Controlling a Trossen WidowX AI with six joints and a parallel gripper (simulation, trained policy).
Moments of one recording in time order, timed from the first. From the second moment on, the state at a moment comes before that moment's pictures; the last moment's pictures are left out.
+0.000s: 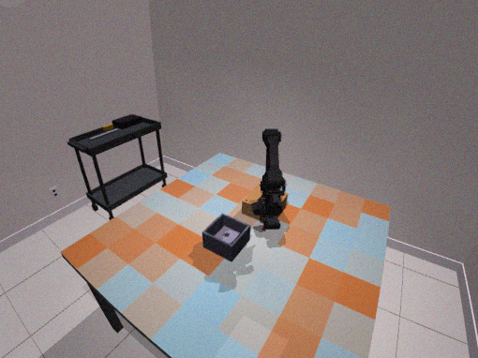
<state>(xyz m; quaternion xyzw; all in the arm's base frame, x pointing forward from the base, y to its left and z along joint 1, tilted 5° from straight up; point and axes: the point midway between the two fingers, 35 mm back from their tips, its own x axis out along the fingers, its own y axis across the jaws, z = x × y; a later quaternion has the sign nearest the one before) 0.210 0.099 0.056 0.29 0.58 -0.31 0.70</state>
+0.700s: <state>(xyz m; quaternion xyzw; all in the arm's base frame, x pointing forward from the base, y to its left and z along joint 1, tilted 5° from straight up) 0.269 0.051 0.111 0.29 0.54 -0.31 0.73</state>
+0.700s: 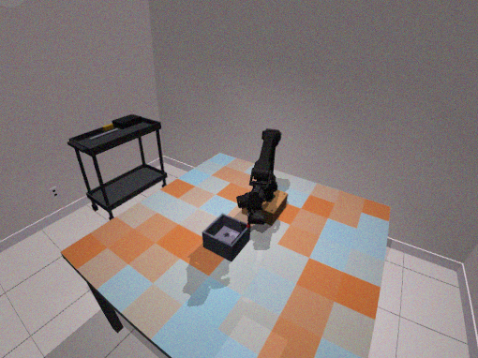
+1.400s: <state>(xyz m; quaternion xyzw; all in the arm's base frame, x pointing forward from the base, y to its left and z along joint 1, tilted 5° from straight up) 0.314 -0.012 0.104 0.33 0.51 -0.35 0.71</state>
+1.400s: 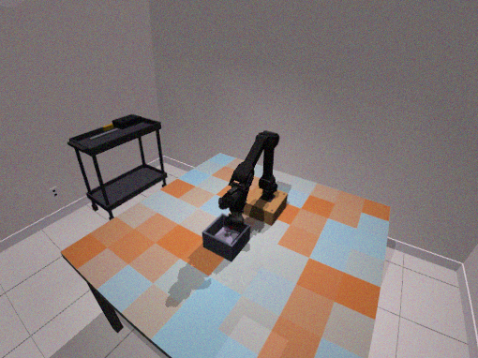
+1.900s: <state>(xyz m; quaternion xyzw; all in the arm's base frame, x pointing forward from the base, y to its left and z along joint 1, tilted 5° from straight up) 0.328 -0.031 0.069 0.34 0.54 -0.36 0.69</state>
